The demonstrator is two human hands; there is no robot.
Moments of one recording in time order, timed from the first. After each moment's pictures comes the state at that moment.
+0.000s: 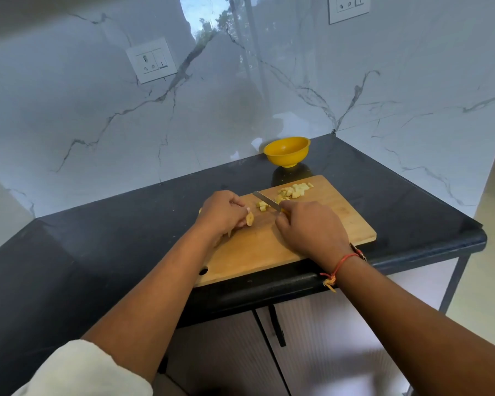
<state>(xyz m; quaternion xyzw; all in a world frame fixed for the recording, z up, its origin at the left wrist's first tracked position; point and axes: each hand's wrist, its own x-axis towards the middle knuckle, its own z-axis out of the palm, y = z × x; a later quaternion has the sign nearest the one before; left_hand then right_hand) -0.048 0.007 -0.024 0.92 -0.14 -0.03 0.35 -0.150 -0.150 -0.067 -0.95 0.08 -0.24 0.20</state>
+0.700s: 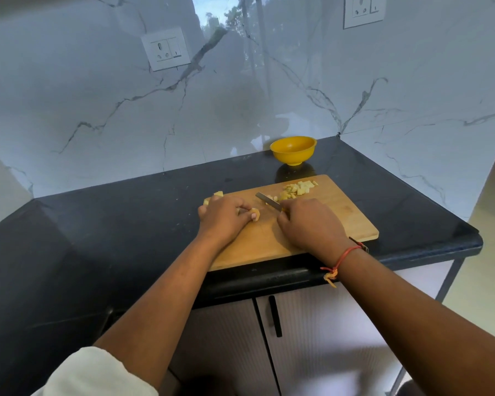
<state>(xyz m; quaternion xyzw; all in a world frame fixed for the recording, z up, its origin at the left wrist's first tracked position) -0.061 0.028 -0.052 0.95 -0.21 0.09 0.22 -0.154 -0.133 -0.051 -0.96 0.09 -0.16 0.19</state>
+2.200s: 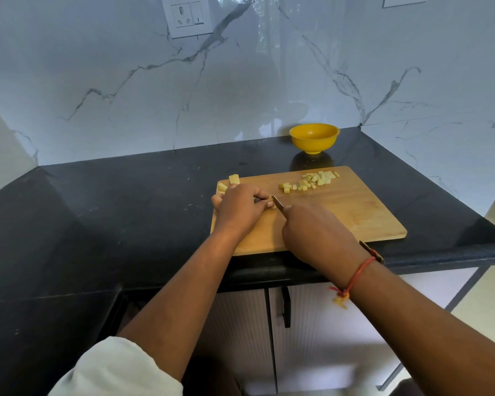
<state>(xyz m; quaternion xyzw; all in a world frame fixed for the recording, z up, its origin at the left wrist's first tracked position) -0.053 0.029 -0.072 0.93 -0.19 0.12 0.28 -0.167 -0.083 -0.038 -0.99 0.08 -0.01 0.12</state>
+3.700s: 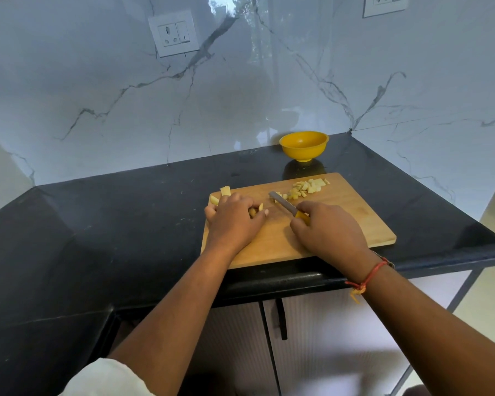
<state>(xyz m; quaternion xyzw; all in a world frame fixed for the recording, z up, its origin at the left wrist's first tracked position) -0.062 0.022 -0.070 0.95 -0.20 0.15 0.18 -0.166 -0.136 -0.055 -0.96 0.10 -0.14 0.23</state>
